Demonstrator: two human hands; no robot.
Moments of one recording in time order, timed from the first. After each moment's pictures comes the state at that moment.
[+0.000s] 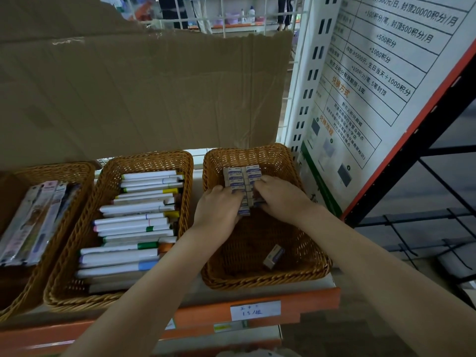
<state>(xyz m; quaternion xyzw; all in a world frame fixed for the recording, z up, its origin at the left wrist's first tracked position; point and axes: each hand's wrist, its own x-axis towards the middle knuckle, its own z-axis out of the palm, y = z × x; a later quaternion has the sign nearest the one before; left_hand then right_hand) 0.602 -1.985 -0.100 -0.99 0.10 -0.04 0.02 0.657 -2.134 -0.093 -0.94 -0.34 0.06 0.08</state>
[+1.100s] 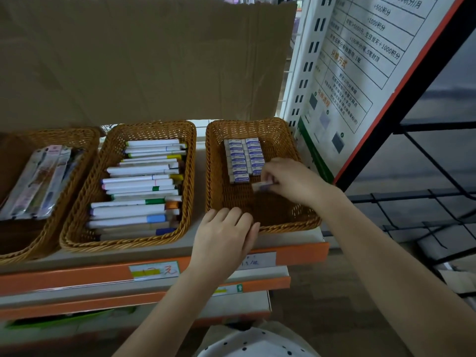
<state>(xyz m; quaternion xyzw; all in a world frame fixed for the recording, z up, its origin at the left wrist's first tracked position) 0.480 -2.005 -0.119 -0.96 0.14 -0.25 -0.04 0.609 -2.153 -0.074 -0.94 -0.31 0.09 0.10</state>
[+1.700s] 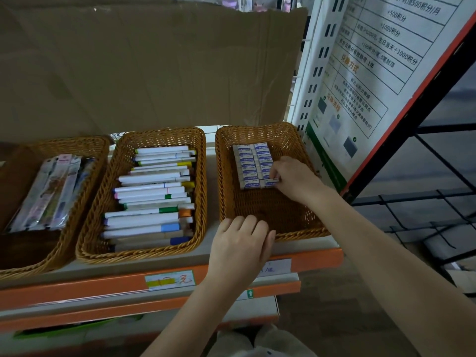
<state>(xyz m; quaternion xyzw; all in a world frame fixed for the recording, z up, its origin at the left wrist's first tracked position) 0.480 -2.005 -0.125 -0.95 0.14 -0.29 -0.05 0.629 -2.133 -0.097 -0.97 -0.20 0.06 0.13</state>
